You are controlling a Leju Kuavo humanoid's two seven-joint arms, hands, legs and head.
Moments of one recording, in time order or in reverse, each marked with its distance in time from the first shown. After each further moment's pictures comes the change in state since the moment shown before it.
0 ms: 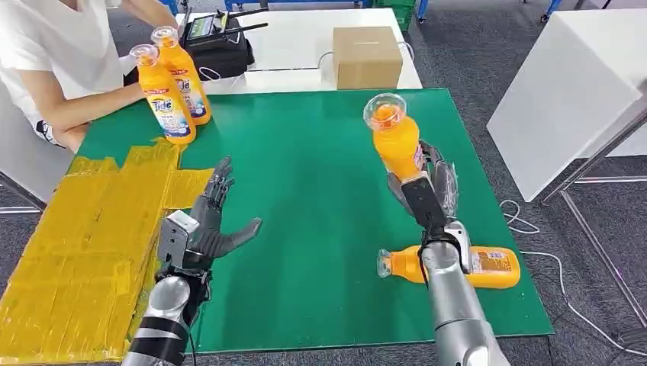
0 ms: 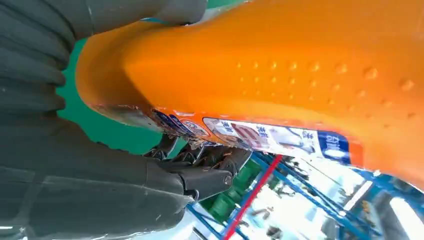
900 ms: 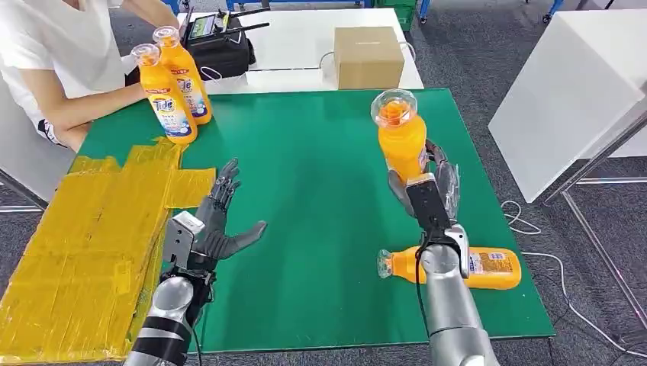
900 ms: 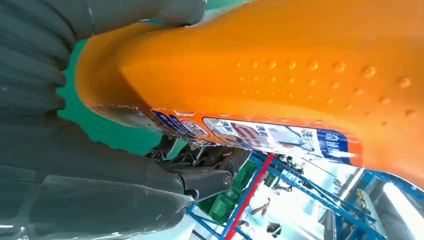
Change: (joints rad) left arm -0.001 0.002 -0.015 0.014 0.004 0.006 0.000; right arm 0.033 0.040 -0.014 -0.075 -0.041 0.016 -0.010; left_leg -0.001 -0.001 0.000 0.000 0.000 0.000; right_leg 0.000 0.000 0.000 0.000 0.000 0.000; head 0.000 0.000
